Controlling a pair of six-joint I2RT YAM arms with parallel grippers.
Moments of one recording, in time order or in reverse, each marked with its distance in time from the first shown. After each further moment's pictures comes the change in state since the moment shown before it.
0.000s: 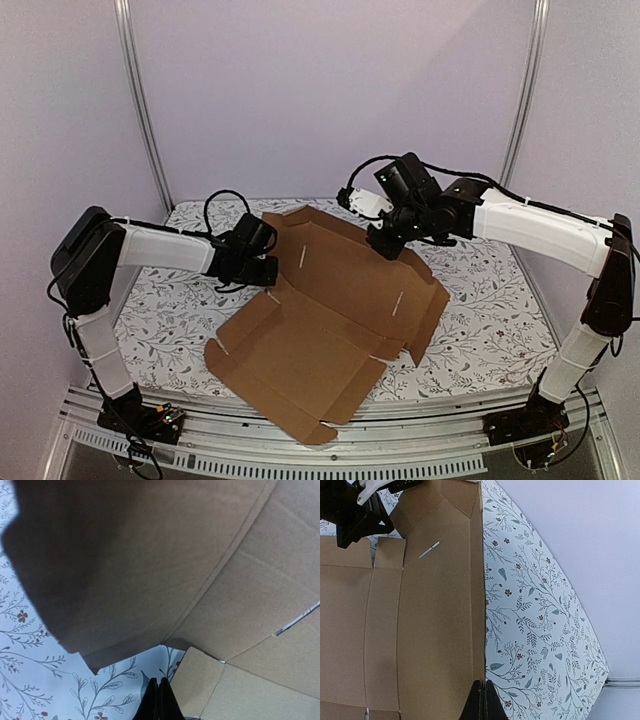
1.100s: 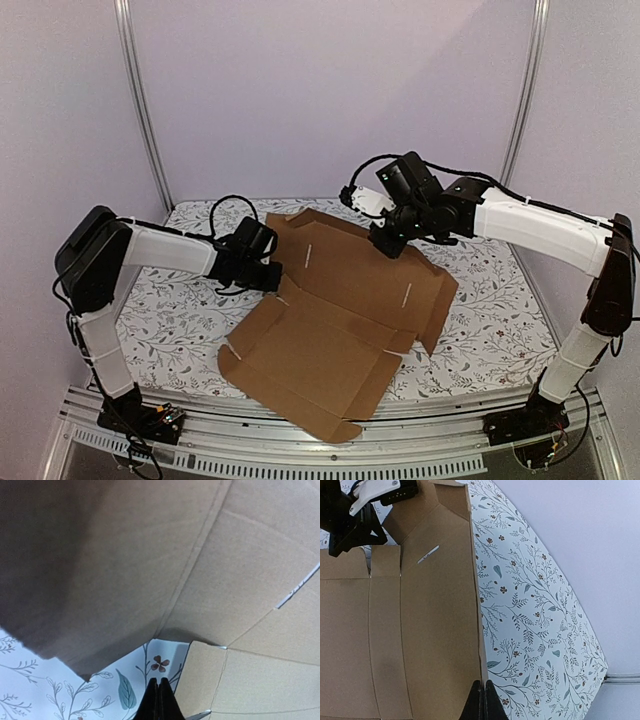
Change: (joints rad) left arm 0.007 0.043 -0.008 0.031 0.119 0.063; right arm -0.005 0.000 0.000 0.000 -0.007 0.007
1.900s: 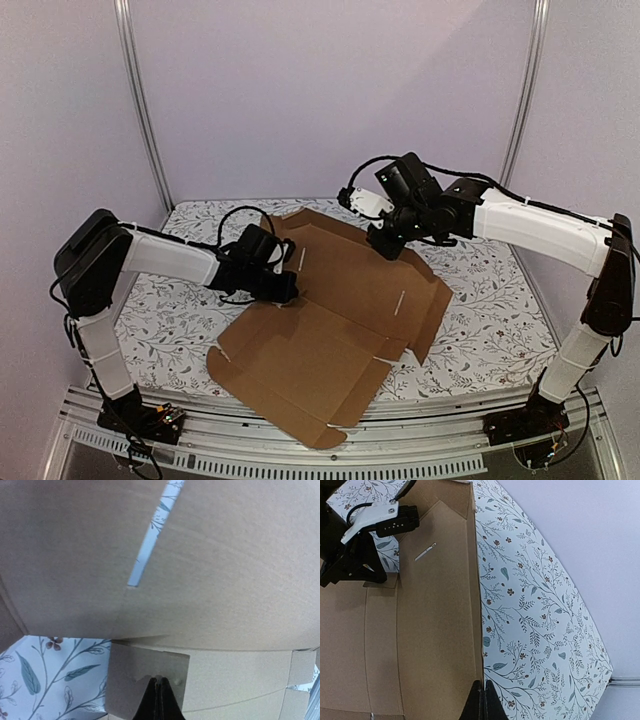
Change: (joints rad) left arm -0.052 -0.021 -0.057 0.105 0.261 -0.042; right arm 0.000 0.000 -0.002 0.001 -0.010 0.008
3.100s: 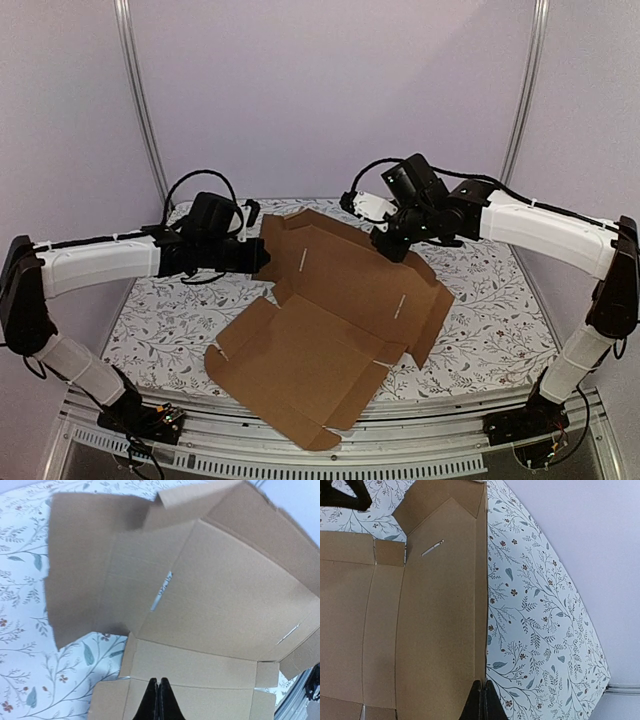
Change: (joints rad) left arm 0.025 -0.357 -0.040 -0.163 -0.097 0.005; right arm -0.010 -0.034 -0.034 0.003 -0.035 -0.055
